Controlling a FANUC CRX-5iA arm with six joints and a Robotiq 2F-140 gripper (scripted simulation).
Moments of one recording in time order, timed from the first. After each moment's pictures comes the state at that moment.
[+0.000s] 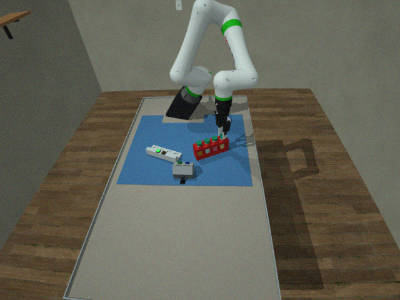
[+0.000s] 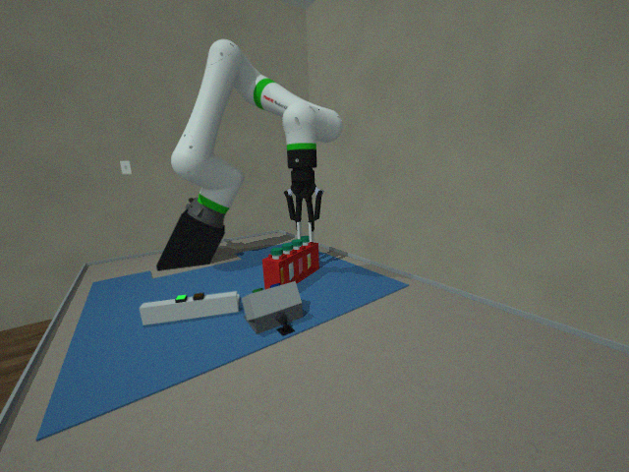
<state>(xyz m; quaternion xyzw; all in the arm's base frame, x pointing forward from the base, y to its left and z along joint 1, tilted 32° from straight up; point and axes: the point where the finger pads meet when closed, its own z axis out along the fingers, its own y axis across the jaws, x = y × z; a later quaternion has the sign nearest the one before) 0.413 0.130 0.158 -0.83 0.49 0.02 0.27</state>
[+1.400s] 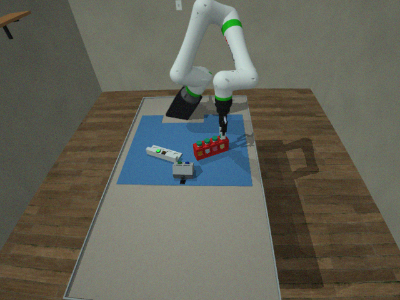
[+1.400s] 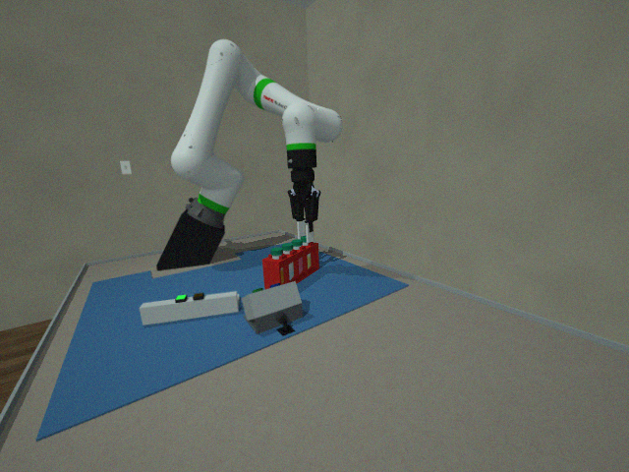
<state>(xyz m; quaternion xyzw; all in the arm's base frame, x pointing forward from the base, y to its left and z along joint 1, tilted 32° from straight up) 0.413 0.130 0.158 -0.70 0.66 0.09 0.26</state>
